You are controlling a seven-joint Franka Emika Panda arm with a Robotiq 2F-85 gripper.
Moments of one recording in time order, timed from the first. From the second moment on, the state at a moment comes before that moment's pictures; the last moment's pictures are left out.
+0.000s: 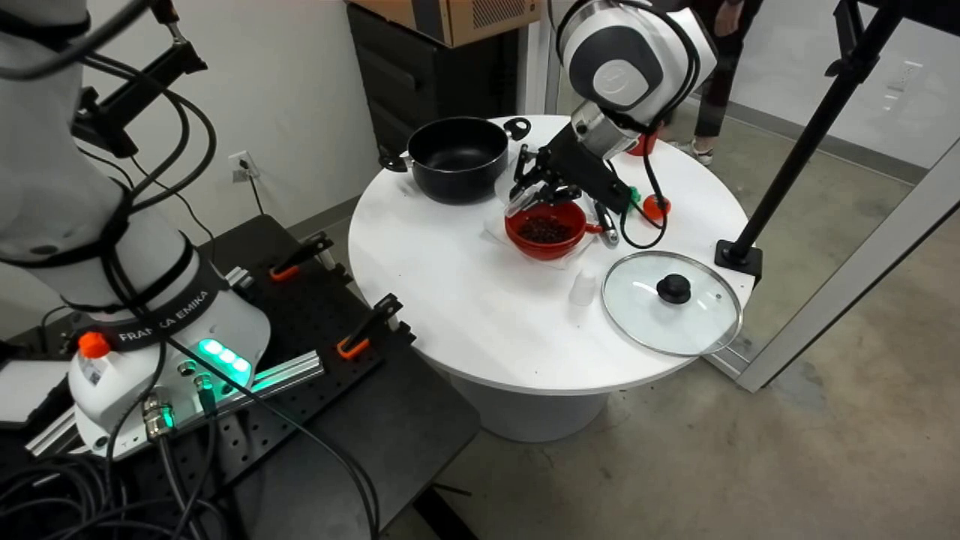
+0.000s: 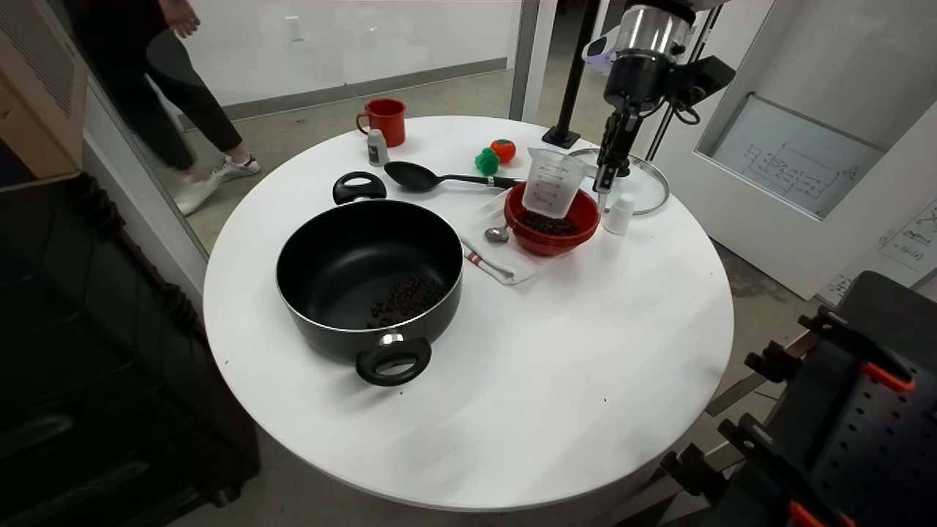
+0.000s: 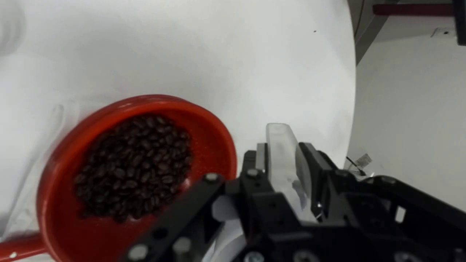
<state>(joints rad) -0.34 0.69 -0.06 -1.81 0.43 1.94 -1.28</state>
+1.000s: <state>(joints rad) -0.55 0.63 0.19 -2.20 0.58 2.71 -1.59</state>
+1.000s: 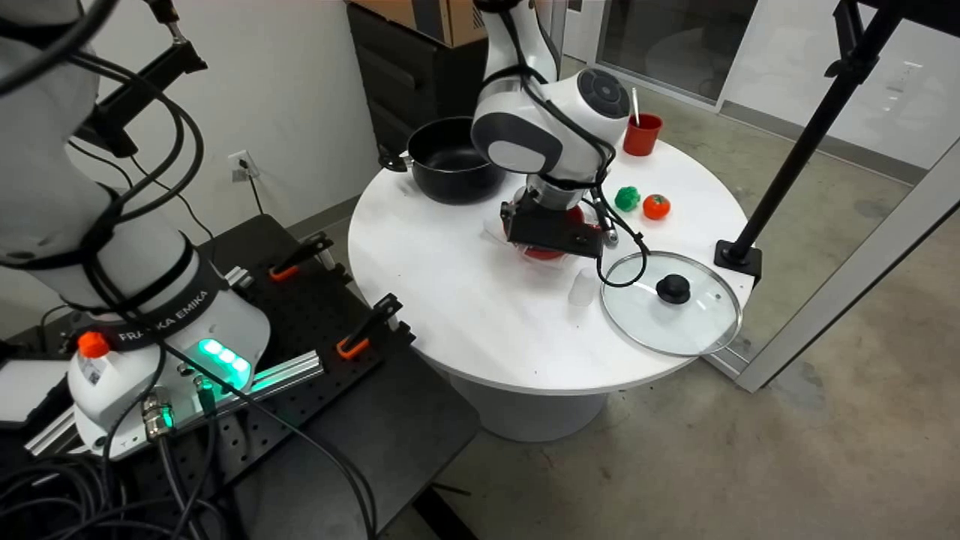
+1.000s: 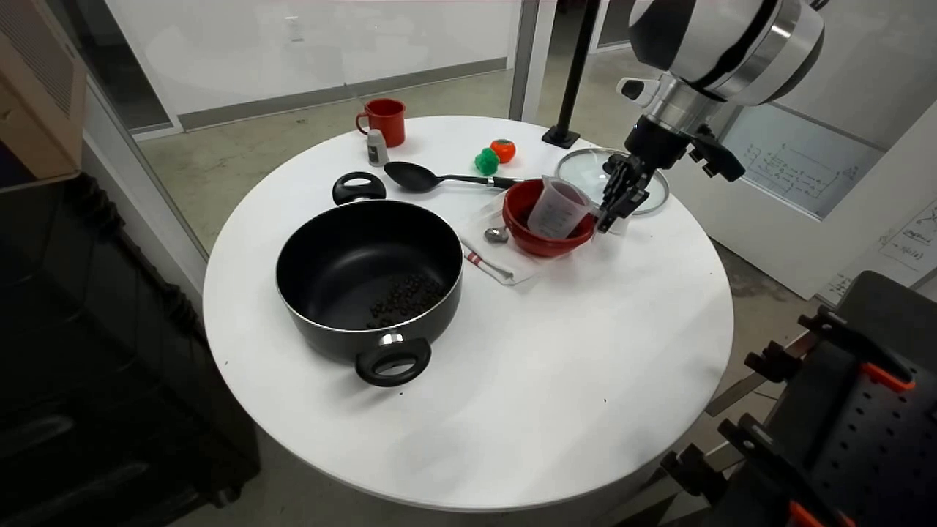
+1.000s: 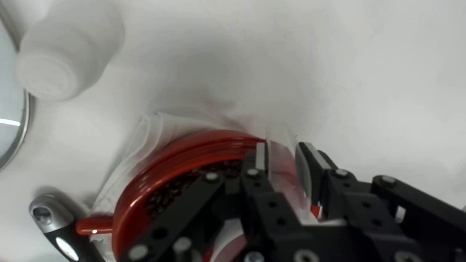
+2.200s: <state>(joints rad) -0.28 0.37 -0.09 -2.46 0.40 2.84 -1.12</state>
